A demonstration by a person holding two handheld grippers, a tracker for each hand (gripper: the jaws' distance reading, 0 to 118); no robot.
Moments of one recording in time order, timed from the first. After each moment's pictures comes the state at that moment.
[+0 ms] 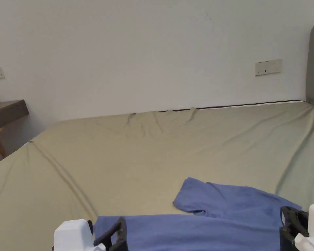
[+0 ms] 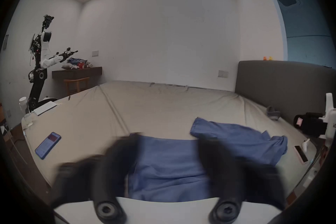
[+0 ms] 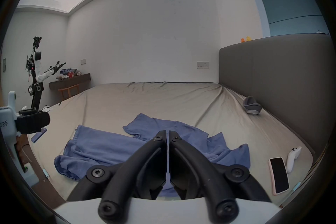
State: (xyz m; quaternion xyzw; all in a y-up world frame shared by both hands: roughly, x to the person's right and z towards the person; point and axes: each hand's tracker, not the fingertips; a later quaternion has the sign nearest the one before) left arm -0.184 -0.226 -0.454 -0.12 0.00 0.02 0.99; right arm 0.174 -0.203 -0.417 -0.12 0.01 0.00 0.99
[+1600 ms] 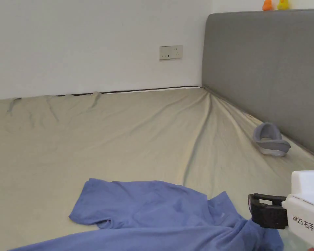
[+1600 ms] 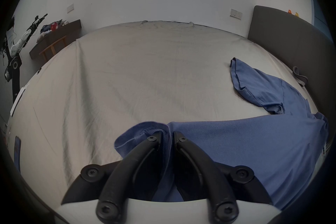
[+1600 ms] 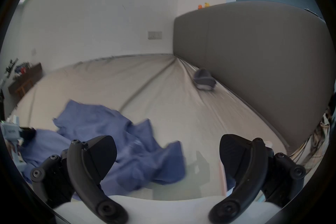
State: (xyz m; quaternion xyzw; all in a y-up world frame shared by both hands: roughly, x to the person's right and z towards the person) left arm -0.201 -0.346 -0.686 -0.37 -0.03 -0.01 0.93; right arm 0.326 -0.219 -0.494 -0.28 -0.20 0.00 0.94
